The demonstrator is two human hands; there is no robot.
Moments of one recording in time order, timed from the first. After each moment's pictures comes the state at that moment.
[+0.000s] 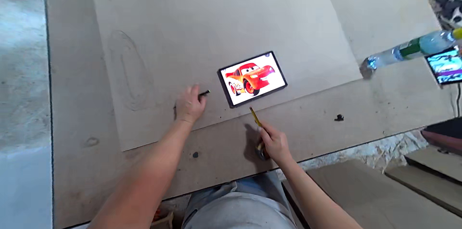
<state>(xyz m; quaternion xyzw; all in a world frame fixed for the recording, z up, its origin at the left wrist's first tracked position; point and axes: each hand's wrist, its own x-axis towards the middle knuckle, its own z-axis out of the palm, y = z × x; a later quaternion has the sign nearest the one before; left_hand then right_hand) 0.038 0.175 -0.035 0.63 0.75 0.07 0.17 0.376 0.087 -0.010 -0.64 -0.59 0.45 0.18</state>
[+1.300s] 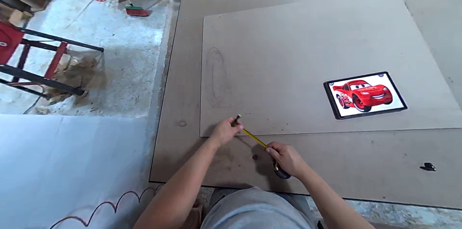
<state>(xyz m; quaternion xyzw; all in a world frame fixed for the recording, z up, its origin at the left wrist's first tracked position) -0.081 0.070 0.057 0.39 0.72 0.17 0.56 0.211 0.087 0.014 -0.45 -0.68 0.58 -0.05</state>
